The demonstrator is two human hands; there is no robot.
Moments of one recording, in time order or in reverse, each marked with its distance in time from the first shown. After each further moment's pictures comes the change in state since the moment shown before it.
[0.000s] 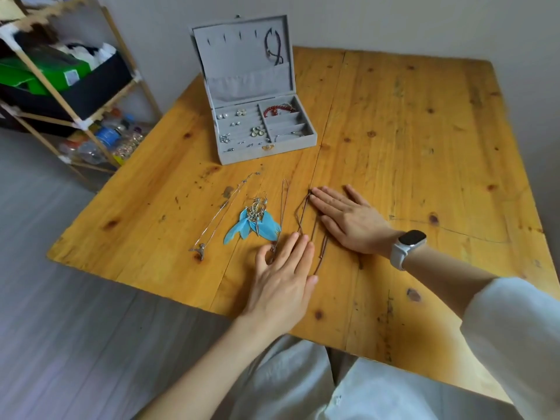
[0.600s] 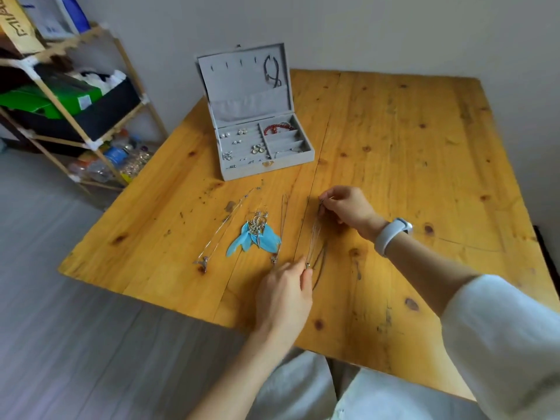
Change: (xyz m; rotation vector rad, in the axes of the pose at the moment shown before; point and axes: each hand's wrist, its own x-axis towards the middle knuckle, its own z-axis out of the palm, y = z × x) left_hand 0.008 0.026 -0.026 -0.428 0.135 -0.416; right_hand 0.032 -0.010 -0.036 1.020 0.207 0.570
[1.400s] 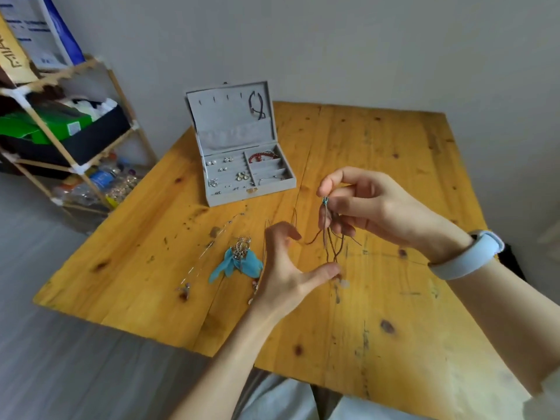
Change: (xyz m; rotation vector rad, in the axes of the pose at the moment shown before) left_hand 0.043 0.043 -0.020 -0.770 -0.029 0.218; right_hand -0.089 -0.092 -0.084 0.464 -0.477 -0.368
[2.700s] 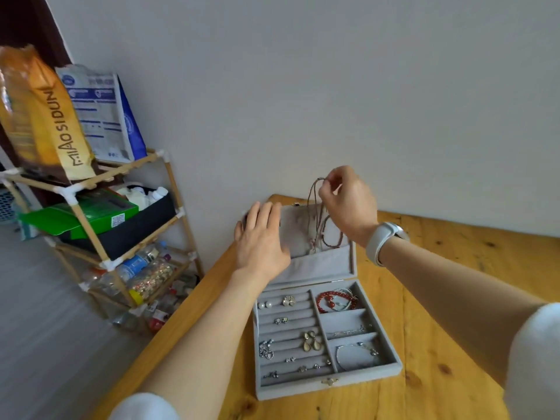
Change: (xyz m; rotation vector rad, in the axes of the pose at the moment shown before) left_hand 0.334 -0.070 -0.190 1.239 0.179 0.048; right_hand 0.377 0.014 -0.064 -0.906 0.761 -0.290
